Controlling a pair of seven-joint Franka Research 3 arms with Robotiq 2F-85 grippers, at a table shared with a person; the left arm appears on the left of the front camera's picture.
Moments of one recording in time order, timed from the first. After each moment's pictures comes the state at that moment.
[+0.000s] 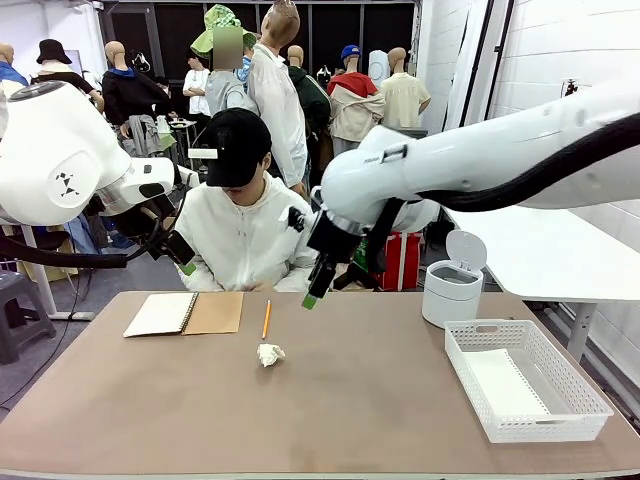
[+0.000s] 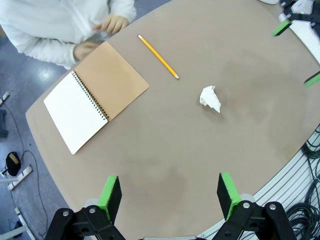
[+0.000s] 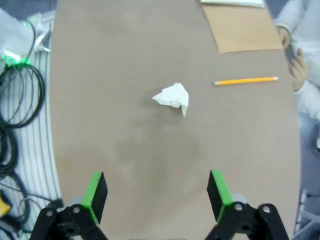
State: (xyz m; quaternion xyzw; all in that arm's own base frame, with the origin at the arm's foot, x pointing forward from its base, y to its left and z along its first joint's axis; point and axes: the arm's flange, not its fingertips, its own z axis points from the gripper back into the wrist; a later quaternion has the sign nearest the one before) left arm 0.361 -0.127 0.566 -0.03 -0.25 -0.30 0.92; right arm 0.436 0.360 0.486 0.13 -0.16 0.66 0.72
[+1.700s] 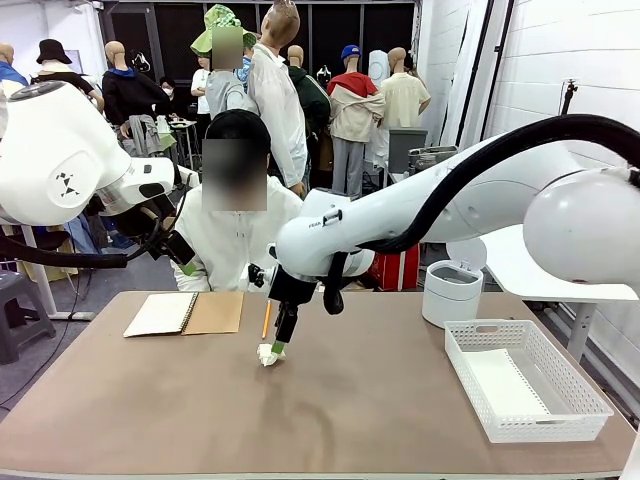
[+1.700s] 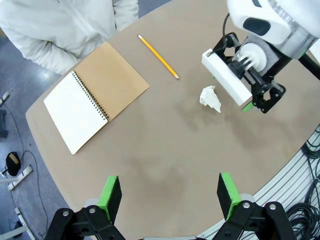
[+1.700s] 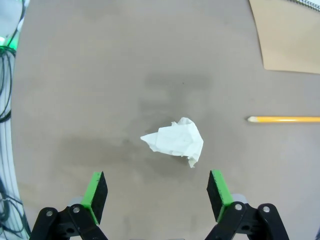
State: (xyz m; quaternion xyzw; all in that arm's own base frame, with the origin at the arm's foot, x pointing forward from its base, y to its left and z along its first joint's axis) left arm 0.361 -0.127 0.566 -0.03 -0.25 -0.30 0.92; right arm 0.480 0.440 0.368 0.13 -0.10 0.70 0.69
